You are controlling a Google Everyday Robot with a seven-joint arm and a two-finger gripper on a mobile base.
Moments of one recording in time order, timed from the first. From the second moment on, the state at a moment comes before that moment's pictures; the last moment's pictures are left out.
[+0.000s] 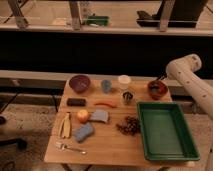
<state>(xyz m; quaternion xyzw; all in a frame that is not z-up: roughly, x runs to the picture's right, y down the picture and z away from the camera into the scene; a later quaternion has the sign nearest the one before) 0.406 -0.100 0.861 -0.01 0.10 -0.07 0.99</state>
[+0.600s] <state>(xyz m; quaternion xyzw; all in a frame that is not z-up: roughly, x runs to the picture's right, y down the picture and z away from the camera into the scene) 0.412 -0.098 0.863 0.00 0.11 -0.10 0.99</state>
